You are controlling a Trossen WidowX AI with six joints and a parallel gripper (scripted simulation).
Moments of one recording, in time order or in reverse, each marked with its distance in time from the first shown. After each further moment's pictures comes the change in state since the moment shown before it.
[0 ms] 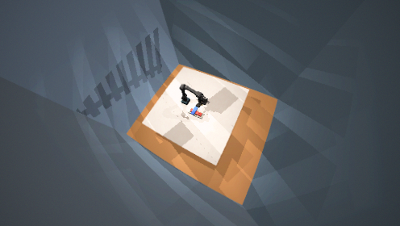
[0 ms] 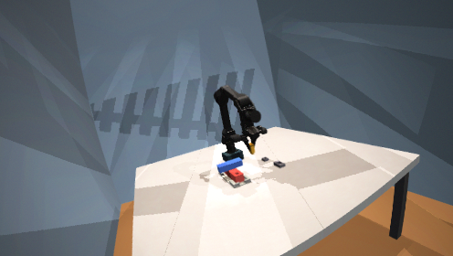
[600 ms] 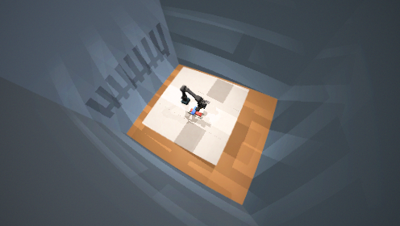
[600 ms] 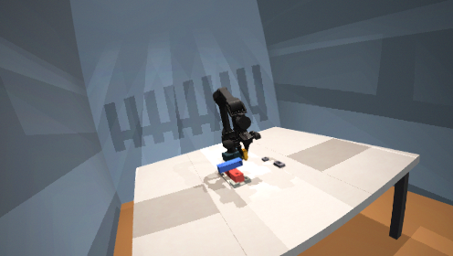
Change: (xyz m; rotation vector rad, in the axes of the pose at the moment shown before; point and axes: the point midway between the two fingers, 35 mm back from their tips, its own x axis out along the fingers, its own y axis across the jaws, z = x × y) arm 0.010 -0.050 0.019 -0.012 -0.001 -0.003
